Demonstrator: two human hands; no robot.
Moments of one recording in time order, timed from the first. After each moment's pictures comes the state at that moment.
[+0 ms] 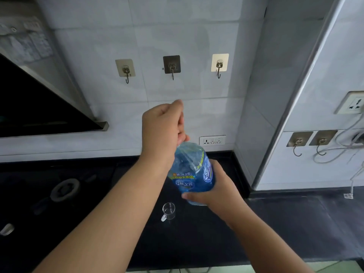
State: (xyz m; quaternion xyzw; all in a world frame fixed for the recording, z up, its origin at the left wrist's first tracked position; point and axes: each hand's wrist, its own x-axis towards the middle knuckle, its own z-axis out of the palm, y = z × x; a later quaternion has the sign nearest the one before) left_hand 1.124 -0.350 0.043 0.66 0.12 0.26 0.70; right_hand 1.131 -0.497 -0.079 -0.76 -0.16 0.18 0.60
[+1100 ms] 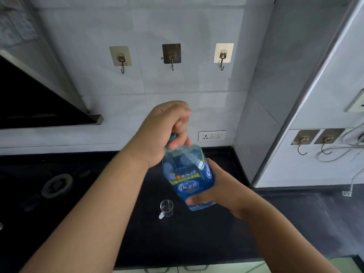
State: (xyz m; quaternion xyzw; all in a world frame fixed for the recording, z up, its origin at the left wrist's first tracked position) left_hand 1.141 -0.309 0.028 0.67 -0.07 0.08 0.74; right_hand 1.174 -0.492 -0.091 -0.73 -0.21 0.32 0.56
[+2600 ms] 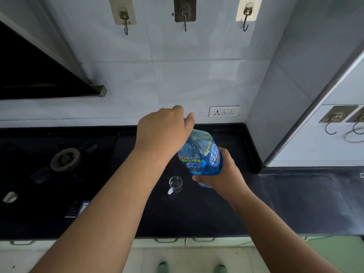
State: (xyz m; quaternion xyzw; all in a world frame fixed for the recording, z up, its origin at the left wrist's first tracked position) left_hand 1.154 -0.277 -0.054 0.98 0.12 0.17 -0.01; right_hand 1.181 -0.462 -0.188 -0.84 -0.11 0.14 0.51
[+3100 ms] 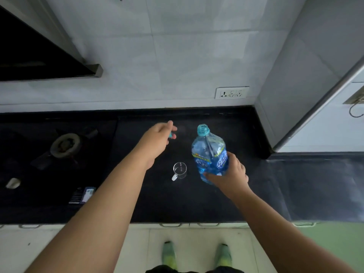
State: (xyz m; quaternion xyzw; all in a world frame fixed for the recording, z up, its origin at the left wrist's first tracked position) left_hand 1.153 -0.224 -0.167 0.77 0.28 -0.01 0.57; right_hand 1.178 -0.463 -0.262 -0.90 -0.03 0.16 0.41
